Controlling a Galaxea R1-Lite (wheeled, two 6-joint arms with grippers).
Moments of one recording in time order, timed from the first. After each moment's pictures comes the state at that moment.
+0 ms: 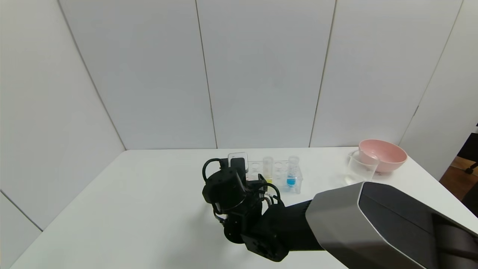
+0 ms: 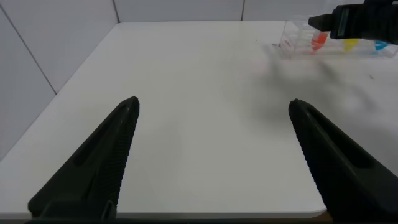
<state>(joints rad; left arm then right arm) 0.00 0.00 0.00 0.02 0.00 -0.02 0.92 2.48 -1.66 -0.43 -0.84 0.29</state>
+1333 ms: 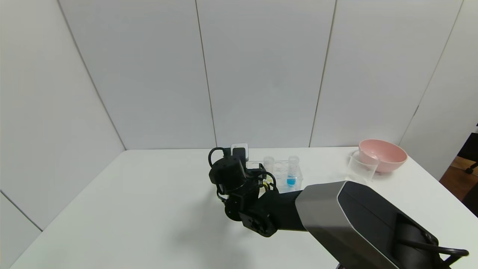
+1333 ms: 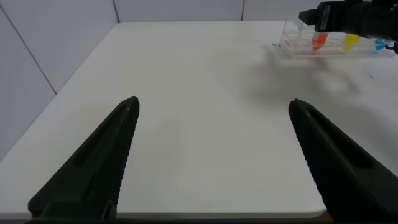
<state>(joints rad) 0.00 0.00 0.00 0.02 0.00 -0.02 0.86 2.62 -1.91 -0.39 -0.83 0.23</state>
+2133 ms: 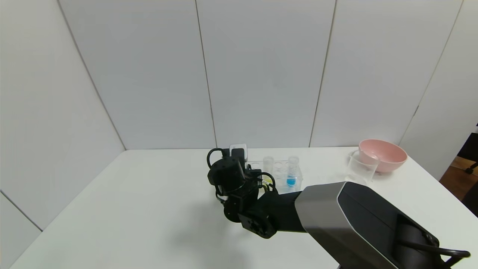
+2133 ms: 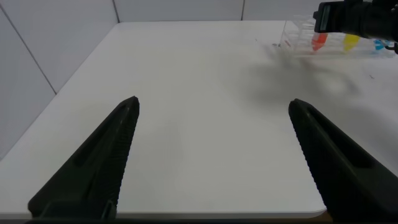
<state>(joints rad) 0.00 0.00 0.00 0.02 0.00 -0.02 0.86 2.61 -1.90 -0.39 -0.83 0.23</state>
